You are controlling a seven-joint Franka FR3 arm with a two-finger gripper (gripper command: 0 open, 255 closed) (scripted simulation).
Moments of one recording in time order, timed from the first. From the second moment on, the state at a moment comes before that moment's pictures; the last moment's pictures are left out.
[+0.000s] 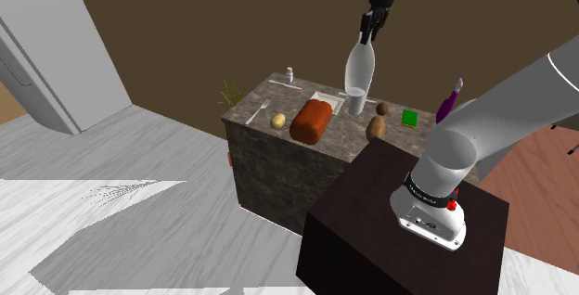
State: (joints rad) arm -0.15 -0.43 -0.33 -2.18 -0.11 1.83 -0.37
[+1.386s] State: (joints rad) arm -0.21 -0.48 -0.44 -2.03 -0.16 1.64 -0.54
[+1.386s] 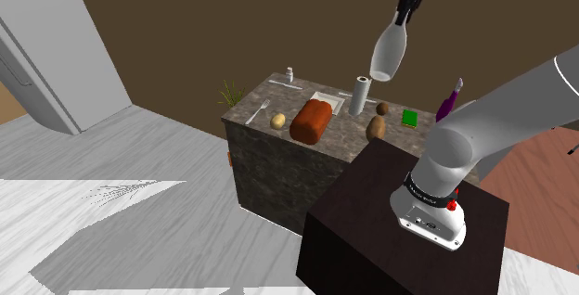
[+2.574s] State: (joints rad) arm -0.28 -0.40 -0.83 -1.86 -0.23 1.62 -1.00
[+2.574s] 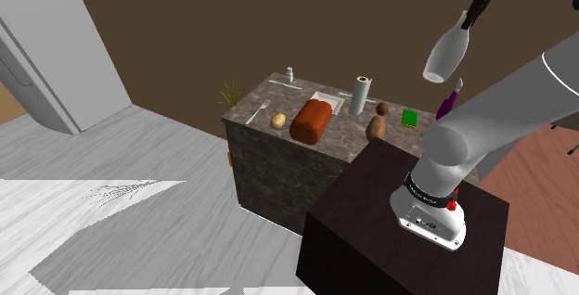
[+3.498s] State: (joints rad) arm -0.52 0.29 -1.28 -1.44 0.35 1.52 -1.70
